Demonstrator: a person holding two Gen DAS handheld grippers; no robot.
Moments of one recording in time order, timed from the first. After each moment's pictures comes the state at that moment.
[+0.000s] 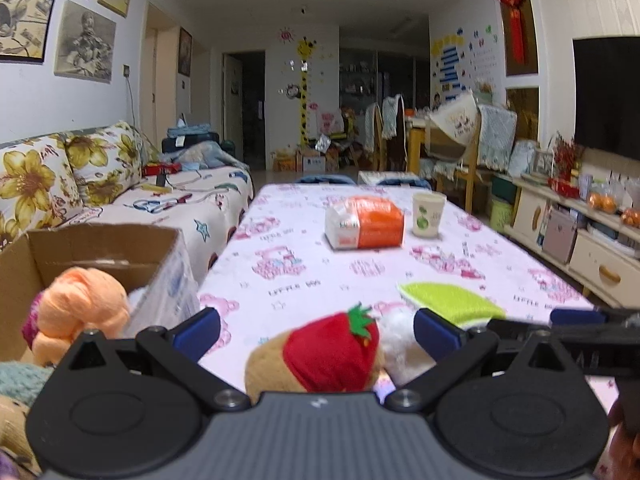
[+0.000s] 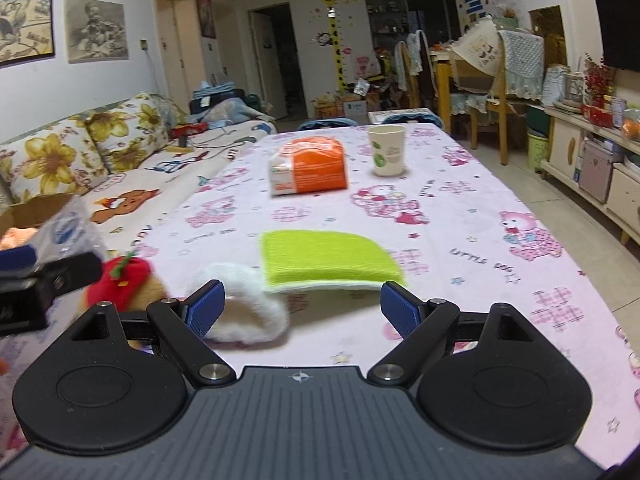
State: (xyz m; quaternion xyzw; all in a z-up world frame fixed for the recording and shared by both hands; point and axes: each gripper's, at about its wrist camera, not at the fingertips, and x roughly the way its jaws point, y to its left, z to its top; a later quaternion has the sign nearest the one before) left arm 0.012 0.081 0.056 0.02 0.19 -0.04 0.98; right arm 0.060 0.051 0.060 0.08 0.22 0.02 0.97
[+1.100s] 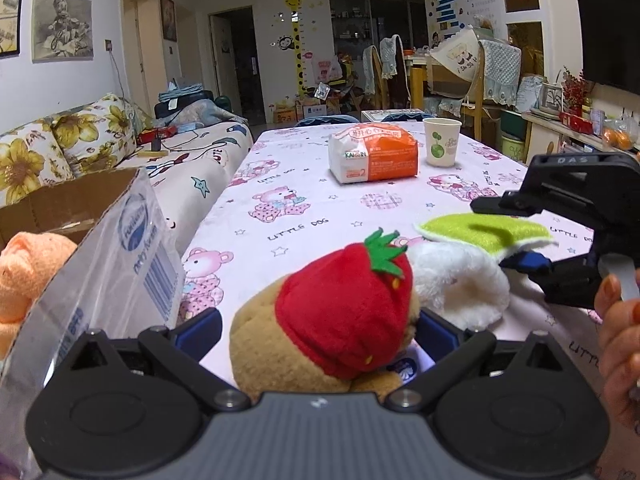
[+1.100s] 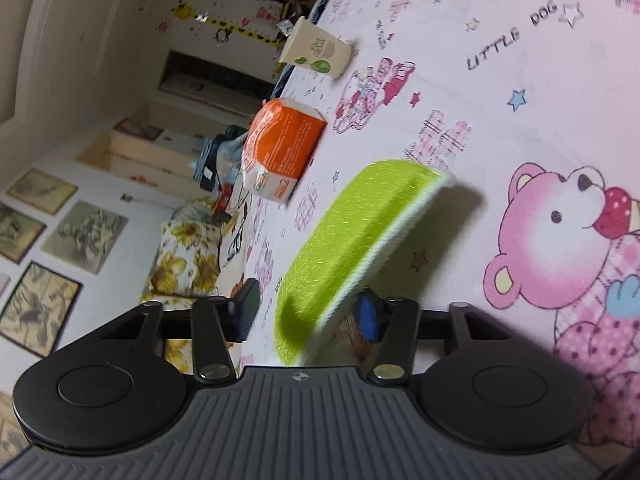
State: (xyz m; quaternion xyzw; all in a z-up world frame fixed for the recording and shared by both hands) left arm 0.047 0.071 0.026 0.07 0.26 -0.03 0.96; right arm 0.138 0.004 -0.006 0.55 0.24 0.09 0.79
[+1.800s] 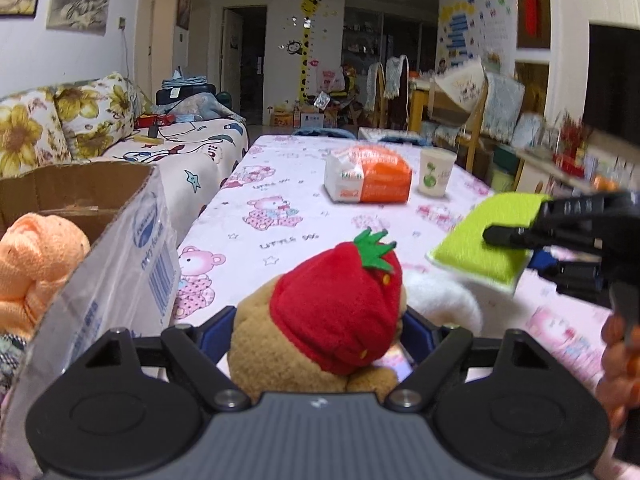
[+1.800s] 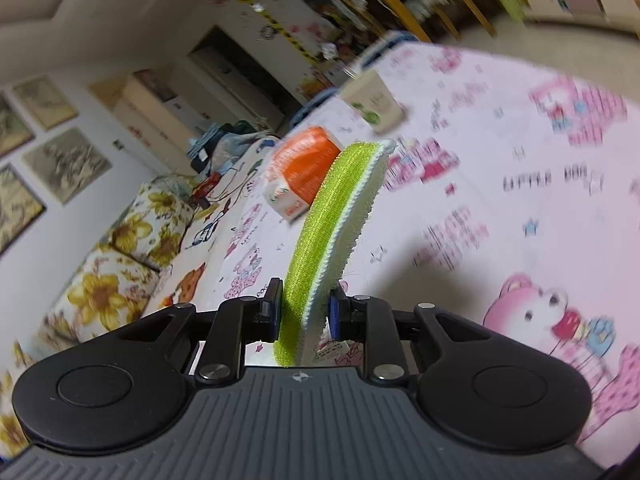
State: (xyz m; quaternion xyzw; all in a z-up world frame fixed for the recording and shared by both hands) left arm 0.037 0.087 0.046 -0.02 0.25 -0.05 0.97; right arm 0.095 0.013 0.055 0.36 0.22 0.07 0.91
